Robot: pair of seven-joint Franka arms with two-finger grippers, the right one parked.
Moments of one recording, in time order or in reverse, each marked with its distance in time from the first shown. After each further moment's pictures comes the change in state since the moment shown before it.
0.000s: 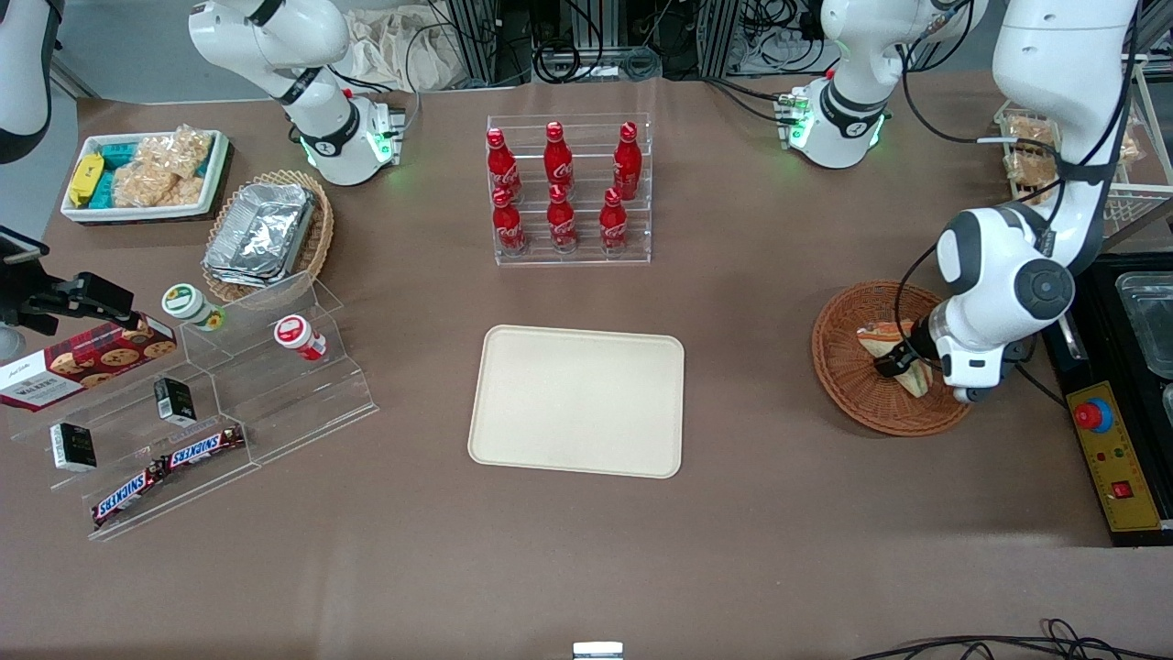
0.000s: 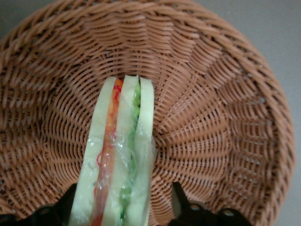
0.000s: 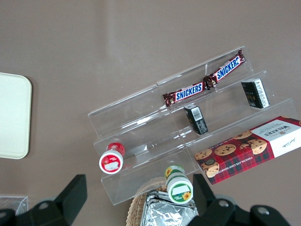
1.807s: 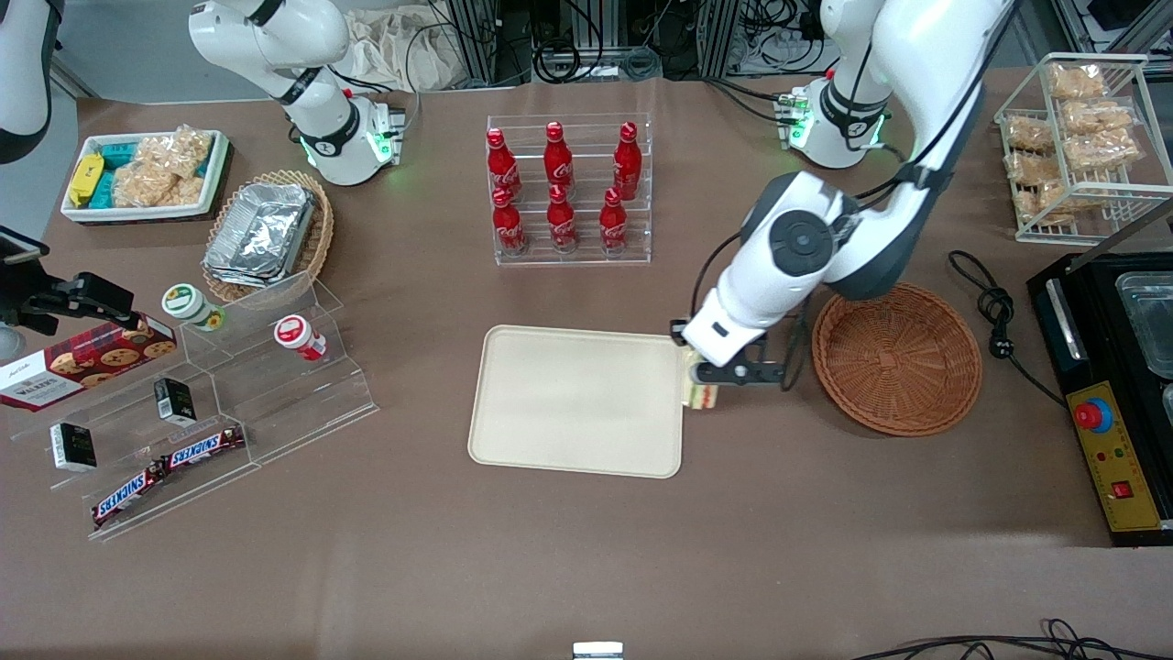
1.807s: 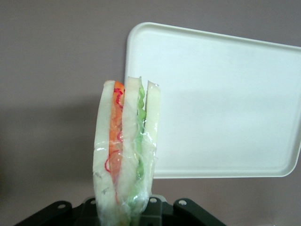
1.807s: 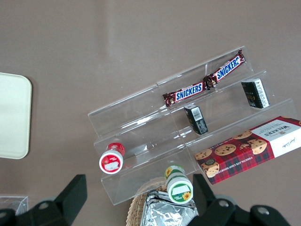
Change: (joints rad) arm -0.128 0.116 -0.502 0.365 0.038 -0.071 0.131
